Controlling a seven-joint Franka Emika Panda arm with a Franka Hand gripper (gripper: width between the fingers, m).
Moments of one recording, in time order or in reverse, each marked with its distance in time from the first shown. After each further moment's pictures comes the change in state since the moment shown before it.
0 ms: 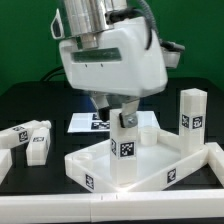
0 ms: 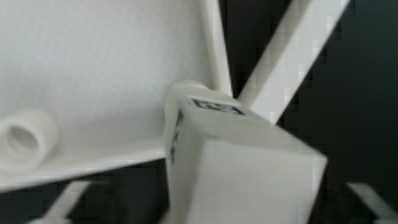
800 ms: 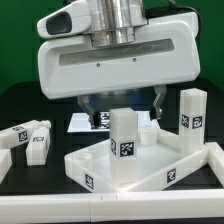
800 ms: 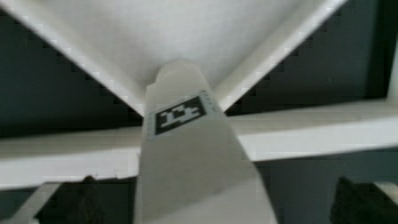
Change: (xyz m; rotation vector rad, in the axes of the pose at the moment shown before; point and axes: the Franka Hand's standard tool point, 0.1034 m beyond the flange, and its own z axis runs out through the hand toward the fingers) arm -0.006 -0.004 0.005 -0.047 0.008 -0.821
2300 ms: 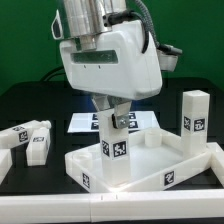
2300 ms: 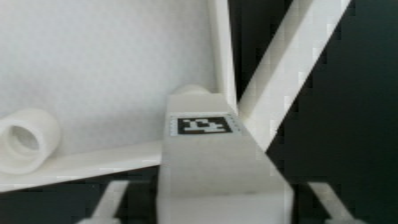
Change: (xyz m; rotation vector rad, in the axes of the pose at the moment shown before) arm -0.003 0.013 -0.001 0.024 0.000 1.044
